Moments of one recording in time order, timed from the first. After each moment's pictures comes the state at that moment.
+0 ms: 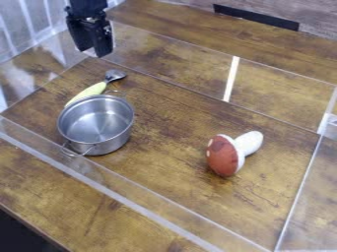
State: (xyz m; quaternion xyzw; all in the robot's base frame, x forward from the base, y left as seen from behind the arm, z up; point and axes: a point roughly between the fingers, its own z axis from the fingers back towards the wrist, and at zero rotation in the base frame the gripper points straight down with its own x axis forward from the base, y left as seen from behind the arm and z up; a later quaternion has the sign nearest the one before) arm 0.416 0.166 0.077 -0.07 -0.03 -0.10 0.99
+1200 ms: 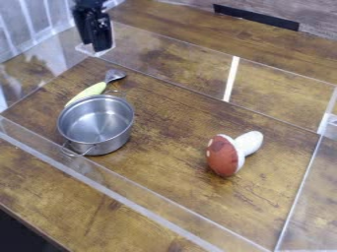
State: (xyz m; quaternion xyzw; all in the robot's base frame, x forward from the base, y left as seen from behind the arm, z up) arm 0.398 0.154 0.104 -0.08 -0.02 -0.23 0.97
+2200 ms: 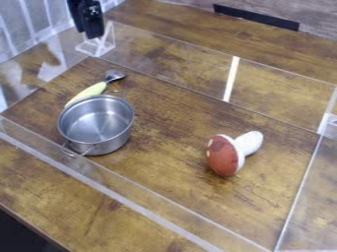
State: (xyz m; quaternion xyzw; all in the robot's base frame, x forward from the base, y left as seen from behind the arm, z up) arm 0.419 0.178 0.098 -0.08 -0.02 -0.23 0.97
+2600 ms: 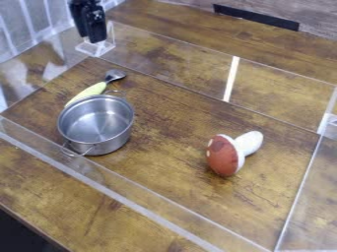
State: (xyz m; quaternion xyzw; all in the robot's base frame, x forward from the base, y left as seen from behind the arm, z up) arm 0.423 0.178 0.103 -0.08 -0.03 -0.22 0.97
